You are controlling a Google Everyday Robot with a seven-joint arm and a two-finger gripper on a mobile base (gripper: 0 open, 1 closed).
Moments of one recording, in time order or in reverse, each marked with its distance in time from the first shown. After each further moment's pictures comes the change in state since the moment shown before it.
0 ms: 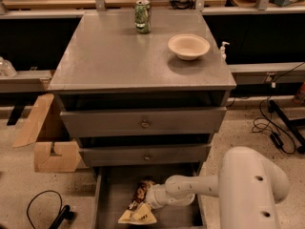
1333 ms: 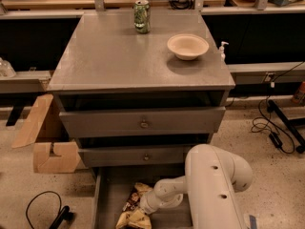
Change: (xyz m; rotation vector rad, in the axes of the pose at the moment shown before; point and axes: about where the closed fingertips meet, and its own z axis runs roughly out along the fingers) arm 0.047 0.005 0.073 -0.047 0.143 -0.014
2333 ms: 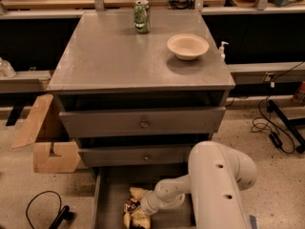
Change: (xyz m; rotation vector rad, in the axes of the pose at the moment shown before) arm -0.009 0.008 -0.016 -0.001 -0.005 -0.028
